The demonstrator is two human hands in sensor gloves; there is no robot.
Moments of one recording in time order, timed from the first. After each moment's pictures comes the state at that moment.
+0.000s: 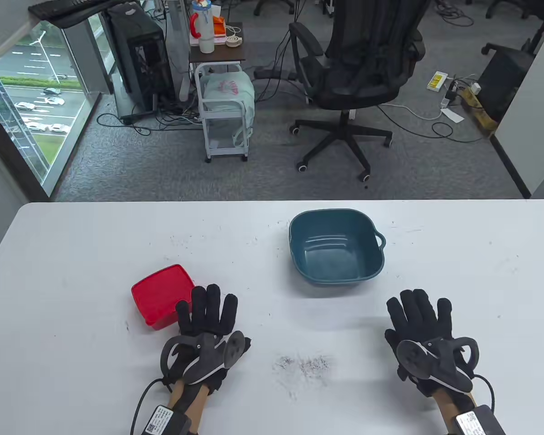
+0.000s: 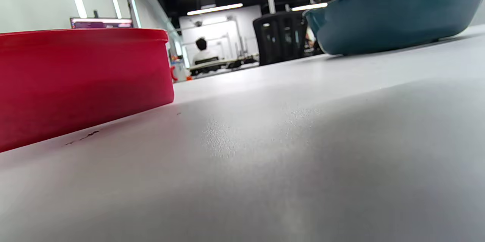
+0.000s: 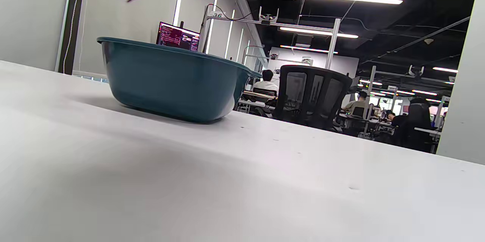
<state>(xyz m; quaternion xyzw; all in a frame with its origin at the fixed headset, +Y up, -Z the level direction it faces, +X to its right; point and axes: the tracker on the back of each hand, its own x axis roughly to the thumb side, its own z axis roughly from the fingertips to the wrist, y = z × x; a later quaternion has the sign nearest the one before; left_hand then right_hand) -0.150 -0.759 -0.323 0.04 -0.09 -0.09 0.99 0.258 -0.732 -0.299 -0.11 0.13 -0.98 0.05</state>
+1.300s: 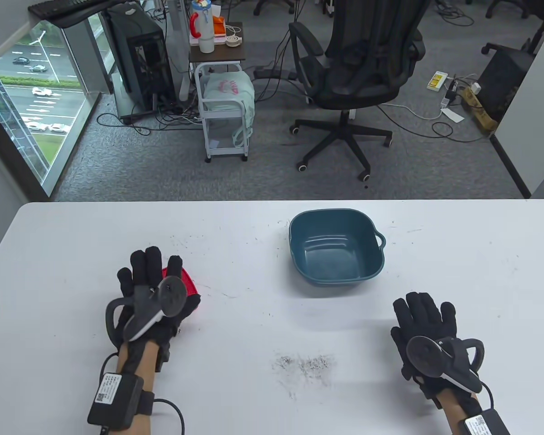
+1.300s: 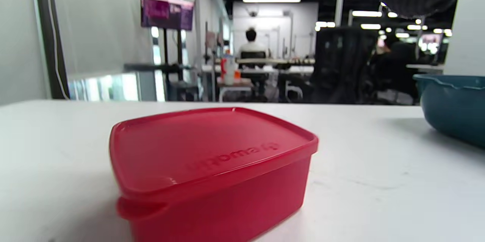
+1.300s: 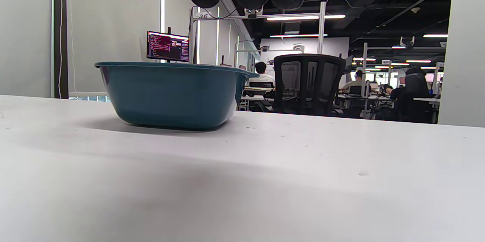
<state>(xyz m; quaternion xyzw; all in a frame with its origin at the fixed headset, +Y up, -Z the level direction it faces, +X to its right) -0.264 -0.674 -0.381 -0.03 0.00 0.01 1.00 0.273 -0.729 -0.300 -0.09 0.11 -0.99 -0.02</state>
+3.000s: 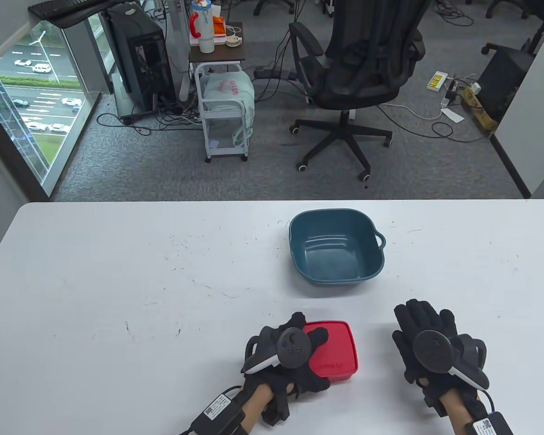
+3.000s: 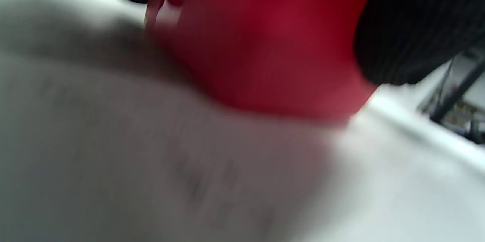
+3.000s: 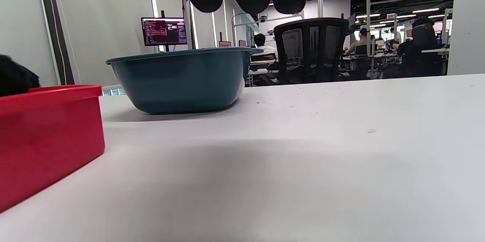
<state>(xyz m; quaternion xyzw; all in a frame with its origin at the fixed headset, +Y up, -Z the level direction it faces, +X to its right) -0.019 -0.775 -0.317 -0.12 -0.29 0.18 0.93 0.278 -0.731 -0.300 -0.09 0.05 -0.99 -0.07</state>
